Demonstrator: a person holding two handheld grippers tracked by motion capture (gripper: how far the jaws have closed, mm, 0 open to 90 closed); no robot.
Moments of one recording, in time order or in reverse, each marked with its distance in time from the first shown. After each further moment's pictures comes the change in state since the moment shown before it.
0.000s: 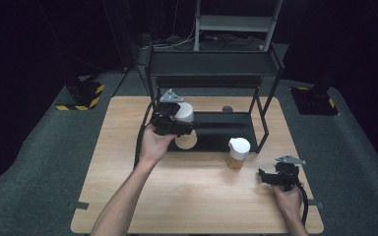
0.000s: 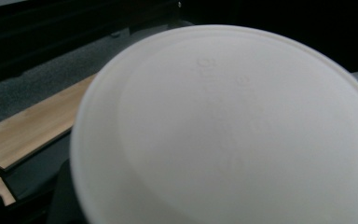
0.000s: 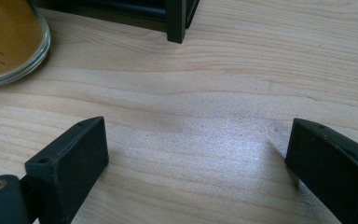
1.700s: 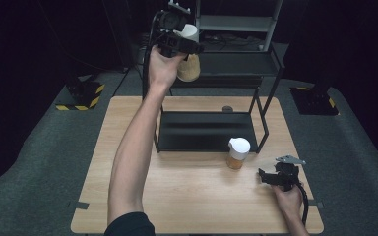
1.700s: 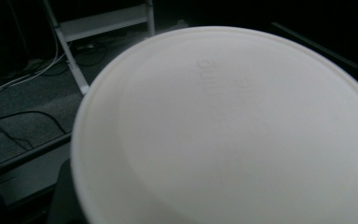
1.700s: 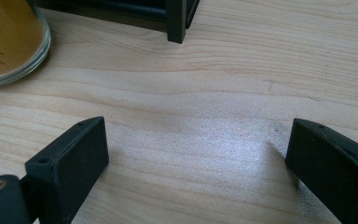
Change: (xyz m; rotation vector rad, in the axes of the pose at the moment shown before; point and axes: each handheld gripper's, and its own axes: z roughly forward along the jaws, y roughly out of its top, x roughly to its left) left arm 0.014 0.169 -0.006 -0.034 0.243 -0.076; right arm 0.000 0.000 0.000 -0.001 0.001 -0.001
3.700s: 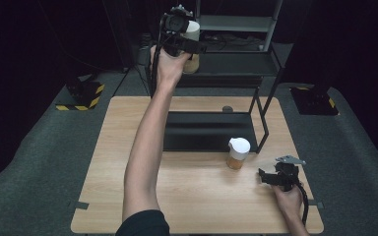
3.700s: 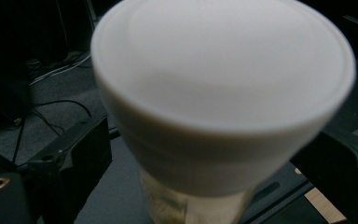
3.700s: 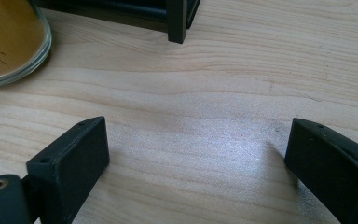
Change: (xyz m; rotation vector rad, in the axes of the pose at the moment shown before) left arm -0.008 -0.007 0.030 0.013 0.110 -0.019; right arm 0.000 0.000 0.000 0.000 0.001 0.000
